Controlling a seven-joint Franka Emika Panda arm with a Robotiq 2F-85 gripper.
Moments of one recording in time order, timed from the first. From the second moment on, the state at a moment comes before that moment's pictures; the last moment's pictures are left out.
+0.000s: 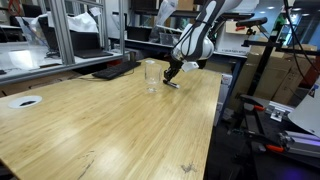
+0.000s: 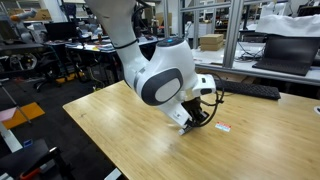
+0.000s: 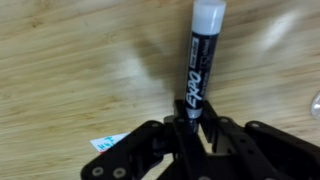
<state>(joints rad) -0.31 0.69 0.07 -2.17 0.04 3.24 -0.10</state>
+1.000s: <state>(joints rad) -0.11 0.48 -0.05 -2.27 0.04 3.45 -0.03</state>
